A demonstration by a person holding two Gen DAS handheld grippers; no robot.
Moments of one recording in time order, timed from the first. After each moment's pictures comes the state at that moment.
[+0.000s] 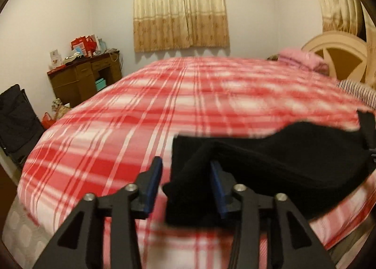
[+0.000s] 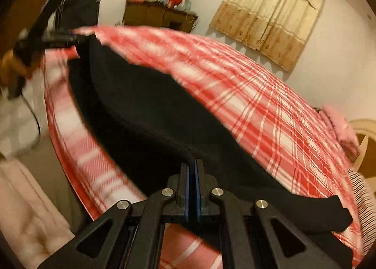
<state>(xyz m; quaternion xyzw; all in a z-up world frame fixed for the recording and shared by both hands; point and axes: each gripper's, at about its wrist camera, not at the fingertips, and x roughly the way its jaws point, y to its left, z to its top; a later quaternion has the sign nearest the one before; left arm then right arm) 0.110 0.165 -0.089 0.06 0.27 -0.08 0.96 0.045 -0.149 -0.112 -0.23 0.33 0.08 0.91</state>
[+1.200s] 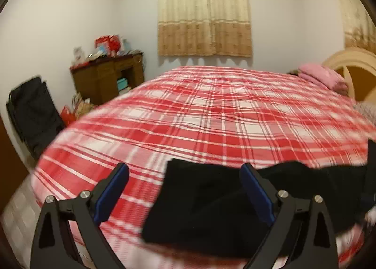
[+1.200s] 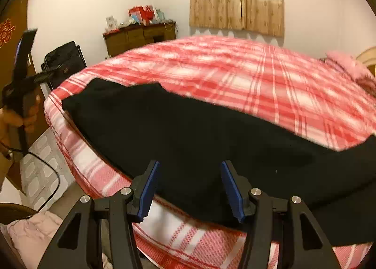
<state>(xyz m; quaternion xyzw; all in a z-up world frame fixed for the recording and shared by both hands) 0.119 0.119 -0.054 0.01 0.25 0.00 0.97 0.052 -0.173 -0.121 -0.02 0.35 0.09 0.93</state>
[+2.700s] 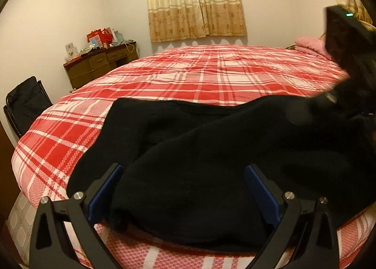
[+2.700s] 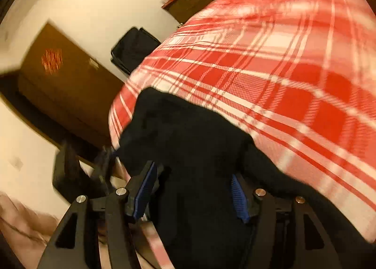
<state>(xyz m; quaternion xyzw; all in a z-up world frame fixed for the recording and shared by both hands) 0.106 0.064 -0.142 0.06 0.28 0.00 0.96 0.250 -0.128 -0.135 0.21 0.47 0.41 0.76</state>
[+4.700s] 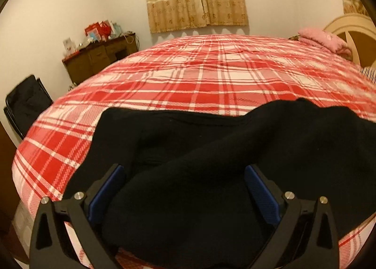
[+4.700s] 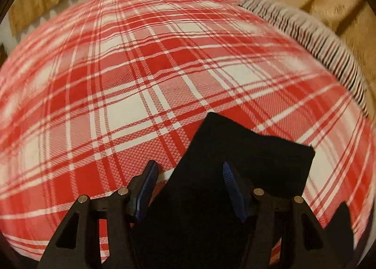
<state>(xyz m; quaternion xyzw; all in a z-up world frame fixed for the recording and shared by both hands) 0.134 0.055 -0.135 0.07 0.32 0.01 0.94 0.186 -0.550 -0.096 0.14 0.50 -0.34 0.78</state>
